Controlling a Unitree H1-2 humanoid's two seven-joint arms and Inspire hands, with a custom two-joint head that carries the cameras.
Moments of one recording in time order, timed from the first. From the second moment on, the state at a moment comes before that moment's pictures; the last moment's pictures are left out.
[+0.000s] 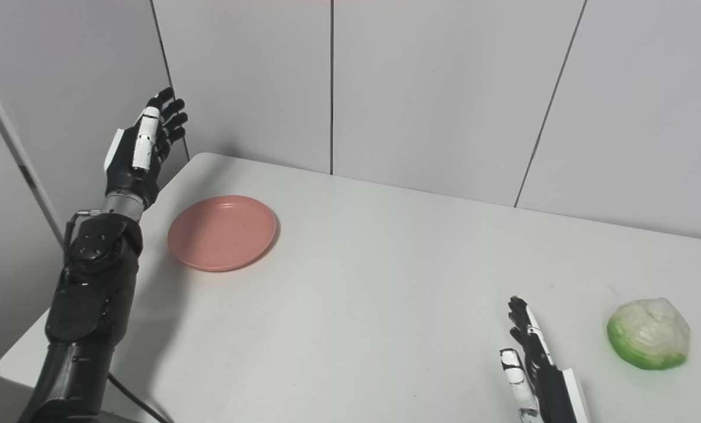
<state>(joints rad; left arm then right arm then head) -0.46 0.38 0.37 0.16 -0.18 0.13 0.00 -0.02 -0.13 0.09 -0.01 -0.13 -0.25 0.10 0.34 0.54</state>
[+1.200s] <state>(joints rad) -0.46 0.40 0.44 0.50 -0.22 0.04 0.03 -0.02 -0.13 0.09 -0.02 -0.10 -0.25 0.10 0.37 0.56</state>
